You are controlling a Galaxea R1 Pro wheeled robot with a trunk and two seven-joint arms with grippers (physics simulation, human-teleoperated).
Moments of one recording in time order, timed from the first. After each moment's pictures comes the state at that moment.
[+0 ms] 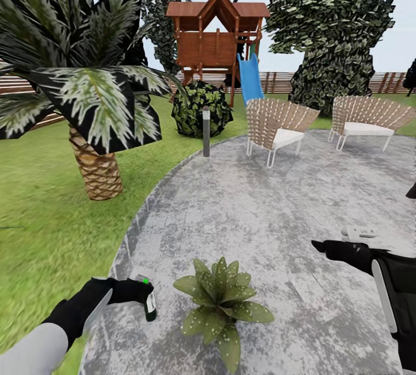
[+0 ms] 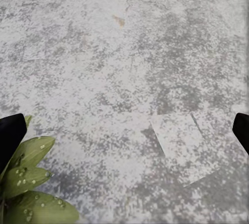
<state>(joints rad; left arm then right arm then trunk) -0.64 0.22 -0.35 -0.59 0.20 0.39 -0.58 -0.40 -0.22 -0.30 -1.62 0.06 0.99 0.36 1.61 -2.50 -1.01</state>
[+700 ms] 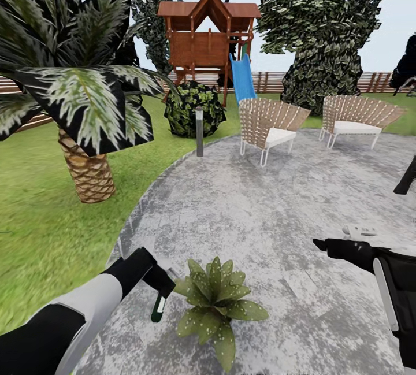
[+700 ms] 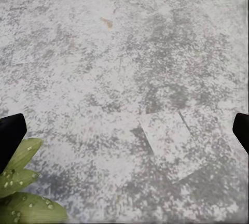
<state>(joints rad) -0.93 -0.03 -0.35 -0.25 -0.38 0.53 -0.72 -0.41 -0.22 -0.30 -1.62 0.06 0.99 0.36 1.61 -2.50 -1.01</state>
